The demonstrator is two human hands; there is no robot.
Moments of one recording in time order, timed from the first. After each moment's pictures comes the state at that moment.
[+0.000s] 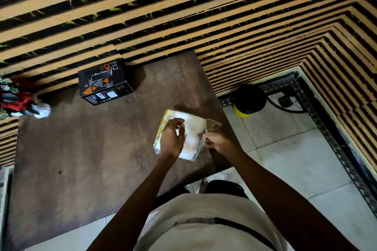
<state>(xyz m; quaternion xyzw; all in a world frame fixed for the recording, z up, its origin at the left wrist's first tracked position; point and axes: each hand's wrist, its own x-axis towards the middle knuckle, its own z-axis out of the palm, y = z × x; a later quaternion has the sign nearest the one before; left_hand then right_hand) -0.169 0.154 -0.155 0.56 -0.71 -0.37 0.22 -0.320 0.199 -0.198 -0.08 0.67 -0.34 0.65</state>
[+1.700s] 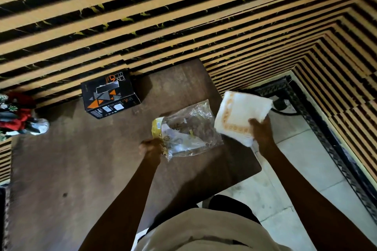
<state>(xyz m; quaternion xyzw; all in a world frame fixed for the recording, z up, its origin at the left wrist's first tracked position) -0.072 0.041 -0.240 0.72 -0.26 -0.61 0.21 -0.384 0.198 -0.162 -0.13 0.77 -0.52 0.35</state>
